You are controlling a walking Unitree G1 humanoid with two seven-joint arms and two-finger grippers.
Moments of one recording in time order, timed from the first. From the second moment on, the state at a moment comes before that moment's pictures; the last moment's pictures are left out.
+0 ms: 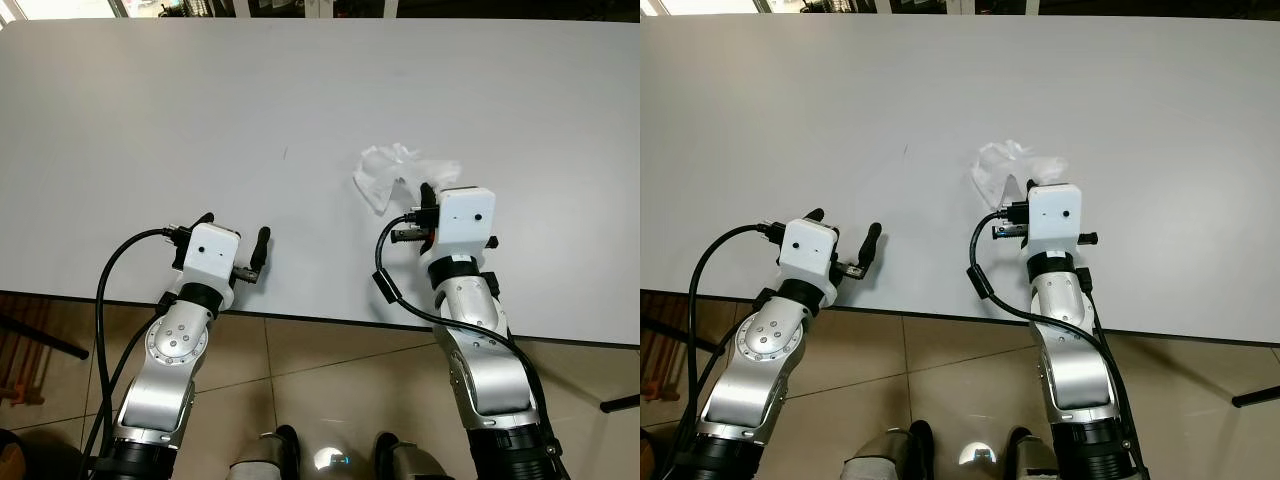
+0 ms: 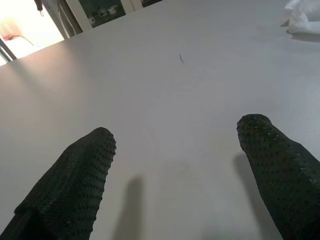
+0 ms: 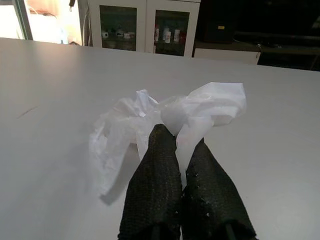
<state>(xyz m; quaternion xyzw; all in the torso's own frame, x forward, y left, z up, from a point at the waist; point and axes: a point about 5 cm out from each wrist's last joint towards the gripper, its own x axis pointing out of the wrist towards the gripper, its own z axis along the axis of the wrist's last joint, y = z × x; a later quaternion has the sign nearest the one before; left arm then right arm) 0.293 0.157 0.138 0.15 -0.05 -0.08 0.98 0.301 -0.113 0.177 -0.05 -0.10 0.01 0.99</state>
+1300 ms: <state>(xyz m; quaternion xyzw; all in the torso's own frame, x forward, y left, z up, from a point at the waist) 0.295 0.155 0.136 0.15 -0.05 -0.08 0.98 0.319 -0.120 0.185 -0.05 -0.04 -0.01 1.00</state>
